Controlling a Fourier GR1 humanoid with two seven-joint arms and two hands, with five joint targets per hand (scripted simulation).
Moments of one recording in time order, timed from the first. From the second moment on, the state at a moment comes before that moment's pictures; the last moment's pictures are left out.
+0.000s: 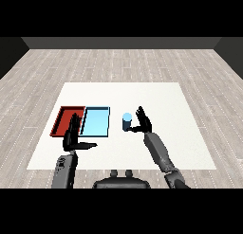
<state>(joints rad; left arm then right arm) 0.05 0.03 0.03 -1.70 0.05 -0.06 -0.29 -0.49 0.00 0.08 -0.83 -0.36 0.02 -0.37</state>
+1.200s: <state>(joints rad) 0.03 0.05 0.07 -1.67 0.09 -0.09 -0.30 -0.77 0.00 0.41 -0.44 -0.68 -0.11 -0.50</state>
